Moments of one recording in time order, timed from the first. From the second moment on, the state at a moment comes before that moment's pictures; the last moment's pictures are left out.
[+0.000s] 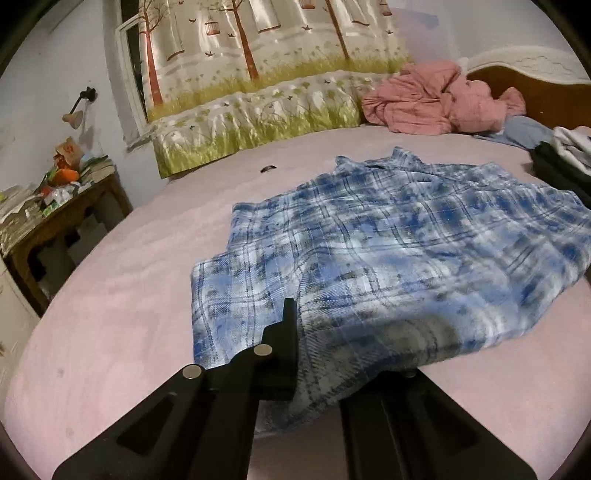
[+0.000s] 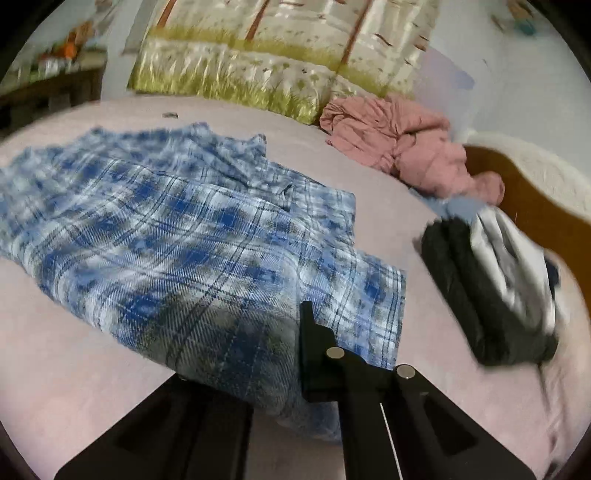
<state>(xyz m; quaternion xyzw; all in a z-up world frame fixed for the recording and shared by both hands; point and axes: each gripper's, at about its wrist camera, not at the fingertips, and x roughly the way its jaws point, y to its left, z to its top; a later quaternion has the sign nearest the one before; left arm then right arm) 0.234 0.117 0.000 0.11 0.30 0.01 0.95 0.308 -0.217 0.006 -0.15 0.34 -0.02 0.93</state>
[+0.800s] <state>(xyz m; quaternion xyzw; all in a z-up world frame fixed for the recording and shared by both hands) 0.063 0.139 0.002 0.04 0.28 0.04 0.96 0.092 -0.292 0.013 -0.04 0.34 -0.01 0.94</state>
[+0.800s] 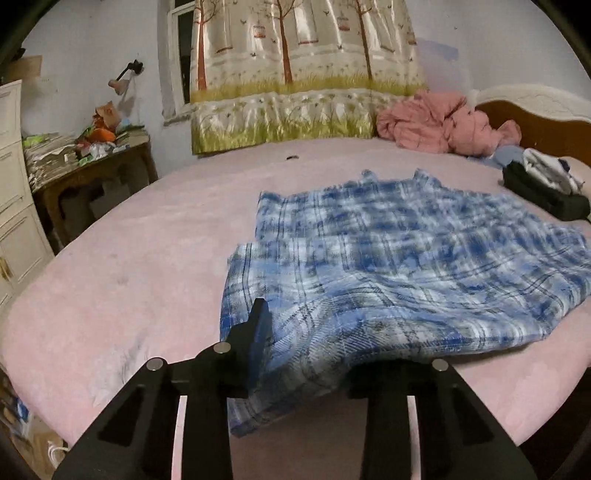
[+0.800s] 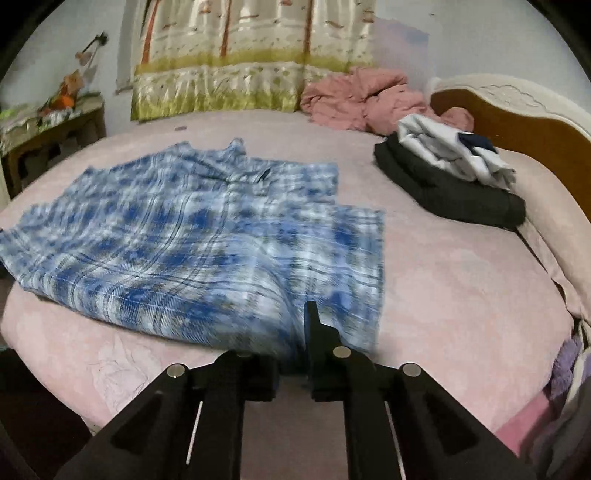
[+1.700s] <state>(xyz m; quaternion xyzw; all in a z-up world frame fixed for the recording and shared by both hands) 0.357 0.189 0.005 -0.12 0.43 -0.03 0.89 0.390 -0.306 0.043 0.05 0.35 0.01 0.93</state>
